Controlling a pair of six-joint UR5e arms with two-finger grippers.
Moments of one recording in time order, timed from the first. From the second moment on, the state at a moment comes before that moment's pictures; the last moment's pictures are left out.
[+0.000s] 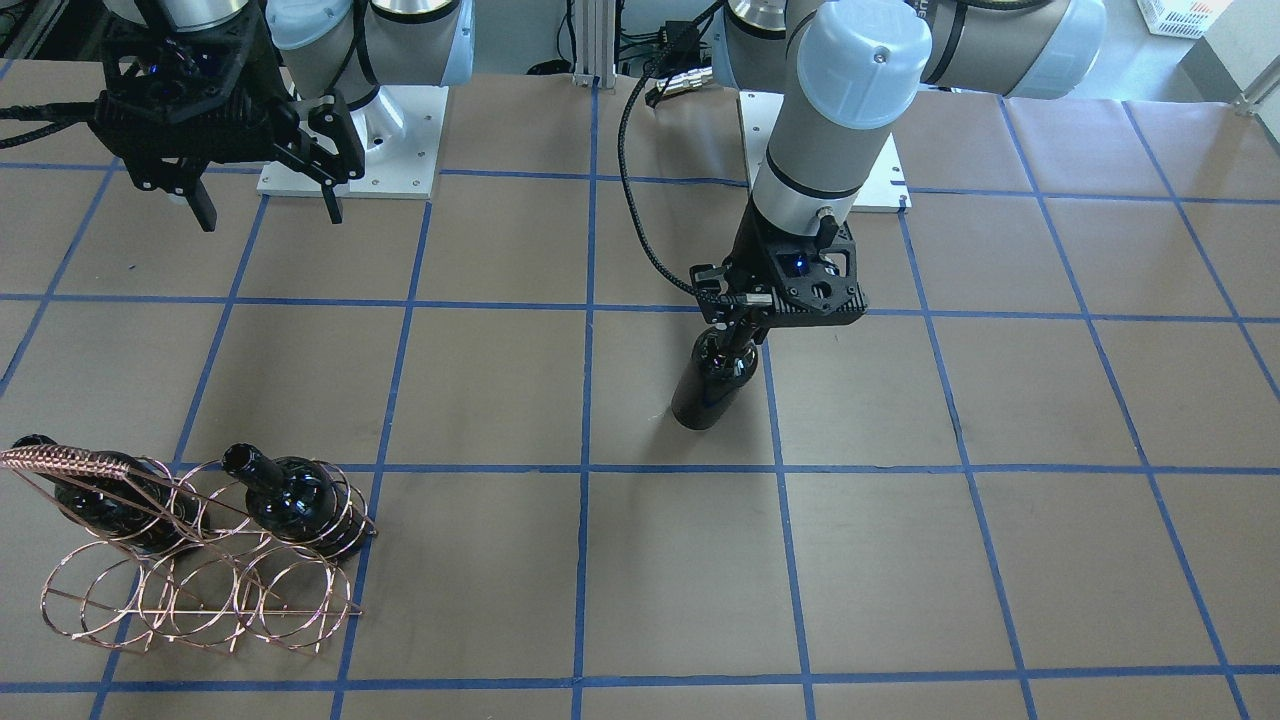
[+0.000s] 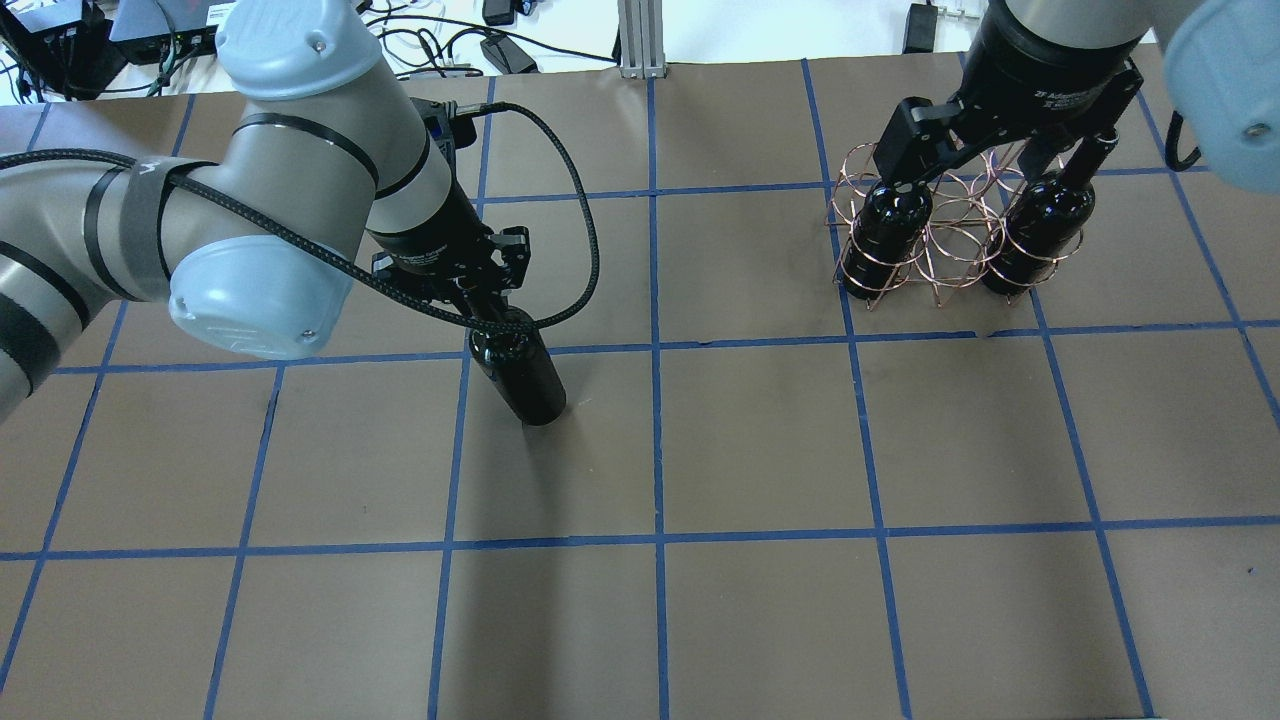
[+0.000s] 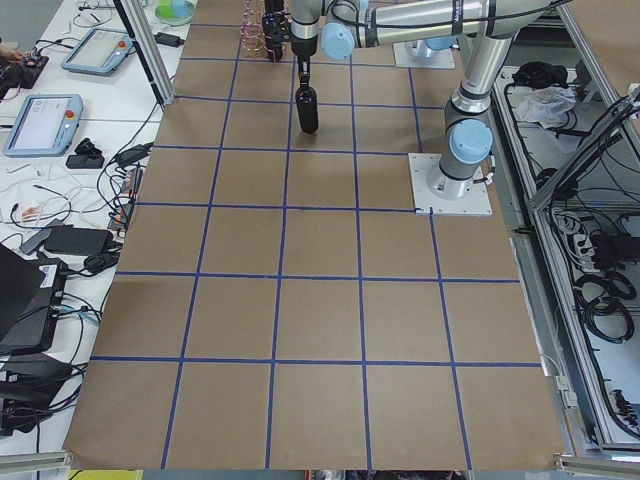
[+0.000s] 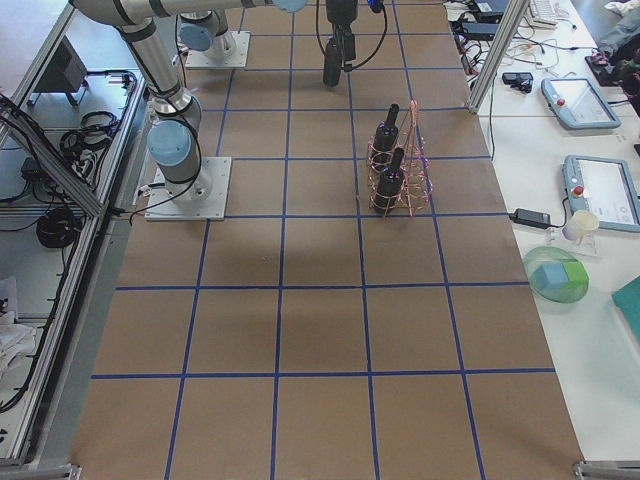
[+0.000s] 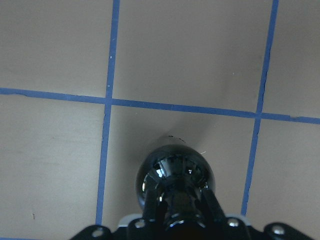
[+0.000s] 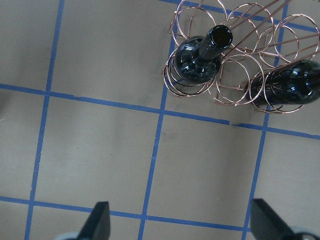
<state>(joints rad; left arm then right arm) -1.72 -1.64 -1.77 -1.24 1.51 -0.26 1.60 -1.62 1.53 -1.59 -1.63 -0.15</state>
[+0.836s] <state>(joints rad) -1.77 -1.66 -1.77 -1.24 1.52 -0.28 1.60 -1.62 1.53 -1.59 -1.63 -0.15</state>
